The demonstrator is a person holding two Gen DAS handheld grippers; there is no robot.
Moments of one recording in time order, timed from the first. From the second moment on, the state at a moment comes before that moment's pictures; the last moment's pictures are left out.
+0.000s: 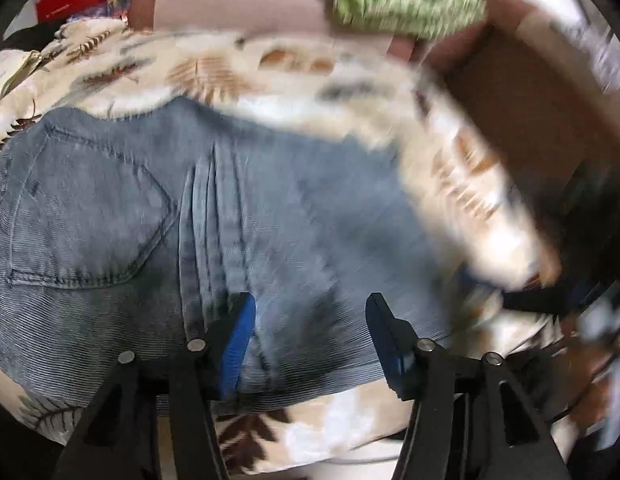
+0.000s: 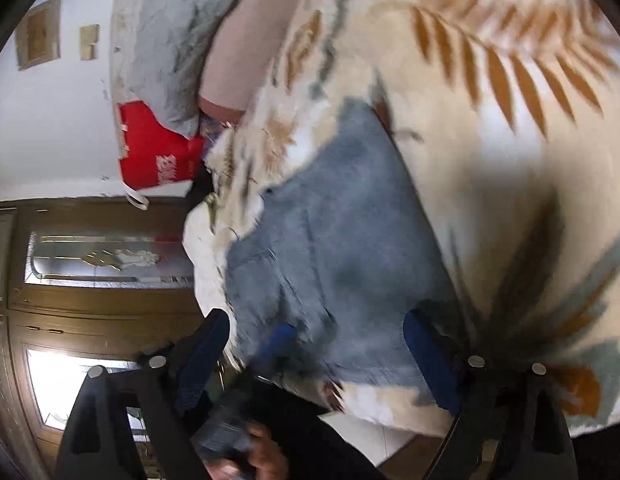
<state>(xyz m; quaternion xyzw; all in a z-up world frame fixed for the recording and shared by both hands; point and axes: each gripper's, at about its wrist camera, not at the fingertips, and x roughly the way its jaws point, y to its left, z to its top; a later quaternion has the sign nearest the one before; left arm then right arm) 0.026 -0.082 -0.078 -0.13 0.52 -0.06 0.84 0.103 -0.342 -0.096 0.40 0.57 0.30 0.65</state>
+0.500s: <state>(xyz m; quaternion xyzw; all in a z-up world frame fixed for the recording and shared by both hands) 0.010 -0.041 -0.049 -0.17 0.45 -0.08 0.87 0.208 -0.287 -0.093 0.32 0.57 0.26 0.71</state>
